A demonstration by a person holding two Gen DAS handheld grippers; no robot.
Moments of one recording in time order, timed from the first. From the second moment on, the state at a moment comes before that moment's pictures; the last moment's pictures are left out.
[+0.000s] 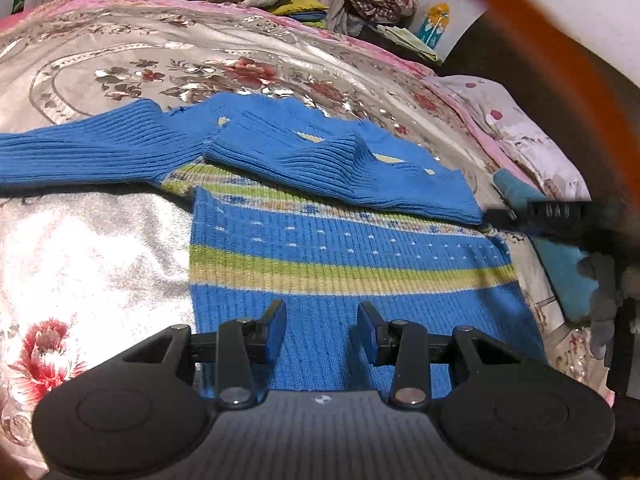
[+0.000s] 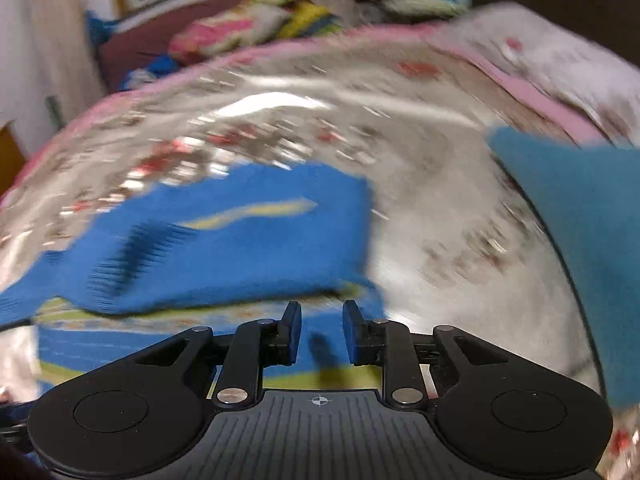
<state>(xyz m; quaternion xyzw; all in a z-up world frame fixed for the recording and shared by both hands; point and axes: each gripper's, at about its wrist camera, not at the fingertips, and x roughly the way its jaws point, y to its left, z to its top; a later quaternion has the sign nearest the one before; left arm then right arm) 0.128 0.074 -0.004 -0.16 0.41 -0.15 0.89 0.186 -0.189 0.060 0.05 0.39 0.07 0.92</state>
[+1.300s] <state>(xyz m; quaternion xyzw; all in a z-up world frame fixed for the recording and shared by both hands) 0.138 0.099 0.010 -0.18 0.38 -0.13 0.90 0.208 -0.095 0.057 -0.01 0.37 0.32 0.87</state>
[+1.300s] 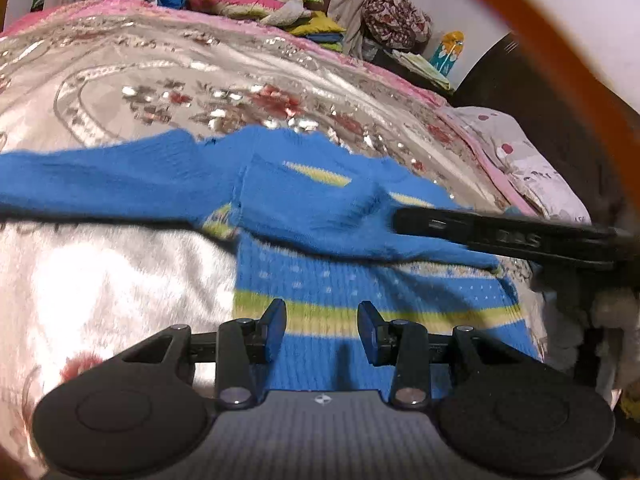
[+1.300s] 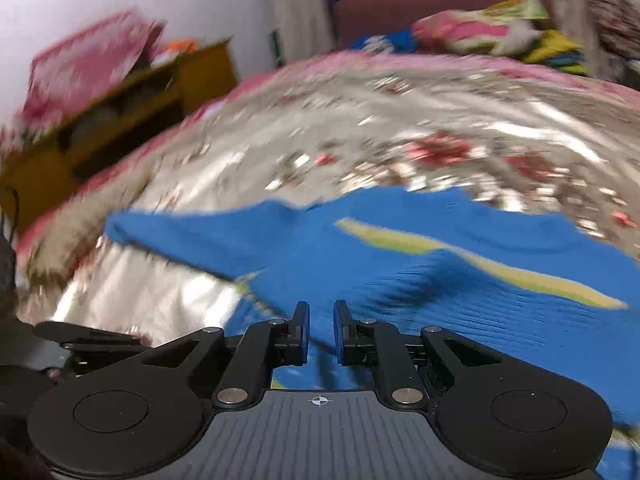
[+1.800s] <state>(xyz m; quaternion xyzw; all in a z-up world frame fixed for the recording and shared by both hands) 0.228 0.072 -0.001 -0.15 0.37 -0.06 0.91 0.258 -0.221 0.017 0.01 0.39 0.03 0.92</state>
